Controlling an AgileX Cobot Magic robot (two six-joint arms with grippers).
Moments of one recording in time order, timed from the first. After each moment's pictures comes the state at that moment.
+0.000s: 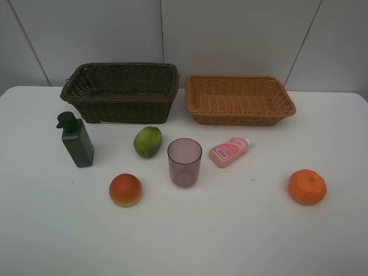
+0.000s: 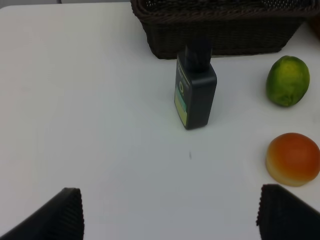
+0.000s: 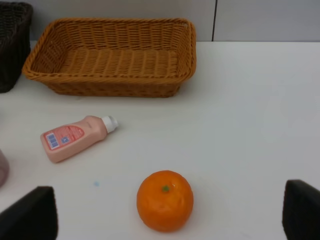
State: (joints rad) left arm -0.13 -0.01 -0.51 0.08 1.07 -0.12; right arm 0.04 0.00 -0.52 -0.01 1.06 0.02
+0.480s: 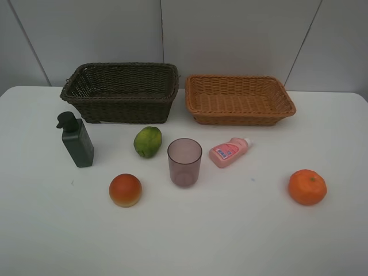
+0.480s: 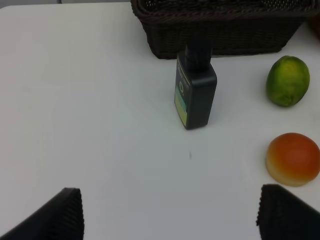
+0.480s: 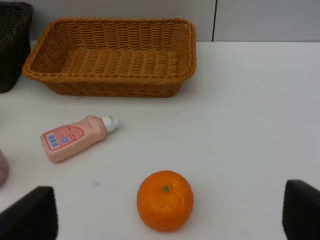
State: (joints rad) left arm -0.13 -0.01 -0.51 0.08 1.07 -0.12; right arm 0.04 0.00 -0.52 -0.01 1.06 0.02
